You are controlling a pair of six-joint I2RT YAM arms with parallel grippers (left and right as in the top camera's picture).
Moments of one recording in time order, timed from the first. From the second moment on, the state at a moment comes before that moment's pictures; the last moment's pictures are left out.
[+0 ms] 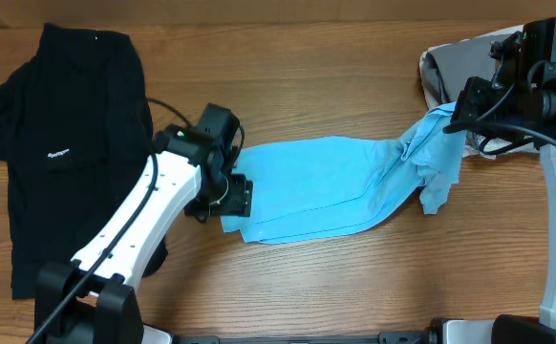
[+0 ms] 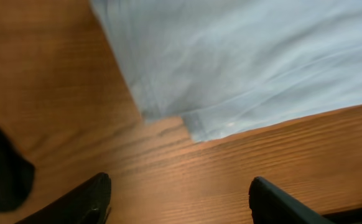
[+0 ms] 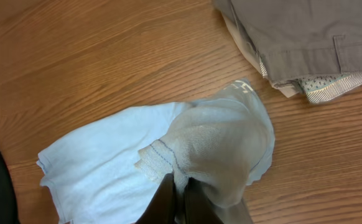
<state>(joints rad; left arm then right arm) -0.36 1.61 1.22 -1.16 0.14 -0.33 -0.07 1.53 1.80 -1.34 -0.16 0.25</state>
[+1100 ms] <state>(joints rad) -0.36 1.61 0.80 -0.64 0.08 -0.63 -0.07 1.53 1.79 -1.35 -0.16 0.25</state>
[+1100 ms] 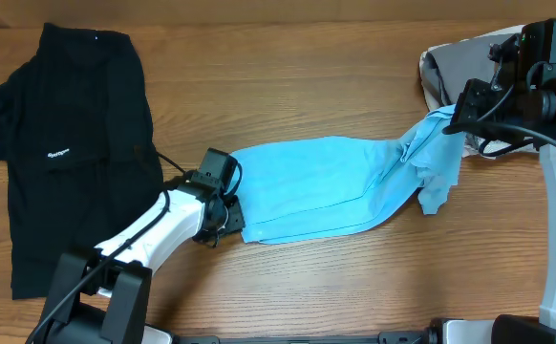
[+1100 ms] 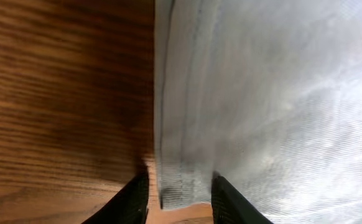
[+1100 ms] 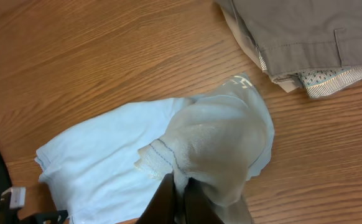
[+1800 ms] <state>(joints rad) -0.32 1.60 0.93 -0.76 0.07 -0.54 -0.07 1.53 1.79 -1.38 -0.16 0.25</state>
